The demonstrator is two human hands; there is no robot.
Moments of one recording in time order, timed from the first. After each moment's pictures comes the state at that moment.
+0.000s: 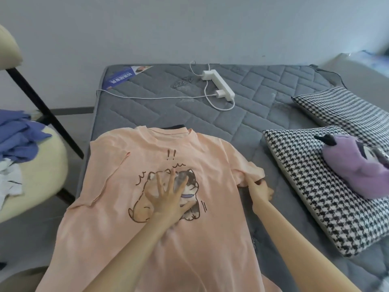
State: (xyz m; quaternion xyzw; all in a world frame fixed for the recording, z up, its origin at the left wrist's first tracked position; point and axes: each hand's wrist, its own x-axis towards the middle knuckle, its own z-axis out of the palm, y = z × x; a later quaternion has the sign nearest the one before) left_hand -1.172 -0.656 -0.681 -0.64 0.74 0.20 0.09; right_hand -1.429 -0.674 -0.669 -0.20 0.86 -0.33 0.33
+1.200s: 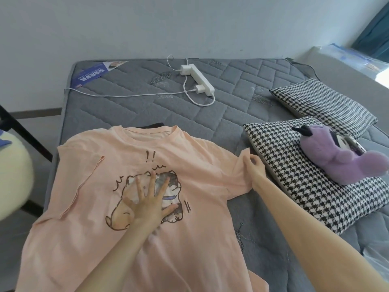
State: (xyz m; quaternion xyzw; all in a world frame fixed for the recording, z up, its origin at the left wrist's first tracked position) left_hand -1.172 -0.663 -0.697 -0.64 0.73 0.22 0.10; right_hand -1.481 -0.704 -0.646 -0.26 0.77 -0.46 0.35
